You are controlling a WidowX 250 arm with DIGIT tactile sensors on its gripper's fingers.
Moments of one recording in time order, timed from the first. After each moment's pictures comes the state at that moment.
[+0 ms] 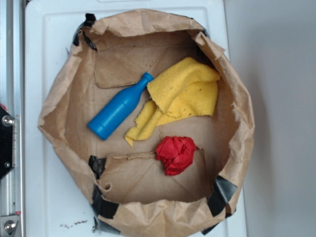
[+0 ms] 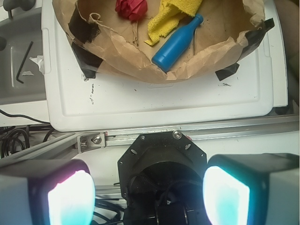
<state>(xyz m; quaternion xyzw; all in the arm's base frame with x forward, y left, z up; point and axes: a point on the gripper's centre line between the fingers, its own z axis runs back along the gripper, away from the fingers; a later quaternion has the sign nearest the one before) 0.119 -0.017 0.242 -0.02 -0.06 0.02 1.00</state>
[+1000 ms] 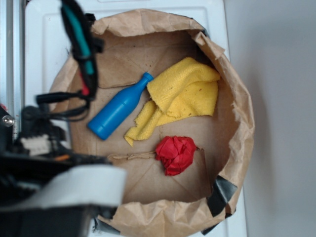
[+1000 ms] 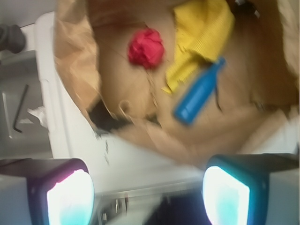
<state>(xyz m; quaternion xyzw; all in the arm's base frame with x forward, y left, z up) 0.222 -0.051 0.211 -0.04 -0.11 0.04 0.99</state>
